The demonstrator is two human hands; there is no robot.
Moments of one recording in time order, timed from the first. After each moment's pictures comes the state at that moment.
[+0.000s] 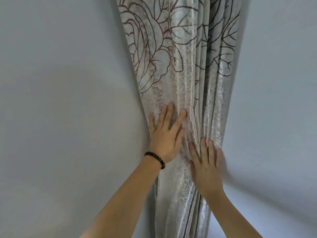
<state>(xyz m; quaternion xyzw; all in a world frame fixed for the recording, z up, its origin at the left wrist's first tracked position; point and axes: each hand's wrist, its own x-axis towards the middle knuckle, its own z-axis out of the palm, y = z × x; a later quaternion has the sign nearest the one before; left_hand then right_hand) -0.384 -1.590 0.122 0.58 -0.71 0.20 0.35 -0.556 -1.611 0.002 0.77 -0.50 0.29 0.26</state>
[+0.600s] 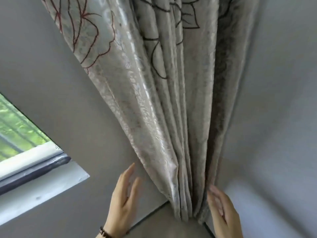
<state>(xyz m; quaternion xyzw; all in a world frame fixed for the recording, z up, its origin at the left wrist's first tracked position) -0.457 -1.295 -0.019 0.77 -0.33 -0.12 0.54 -0.670 -1.448 -0.097 0.66 -0.43 0.35 -0.51</state>
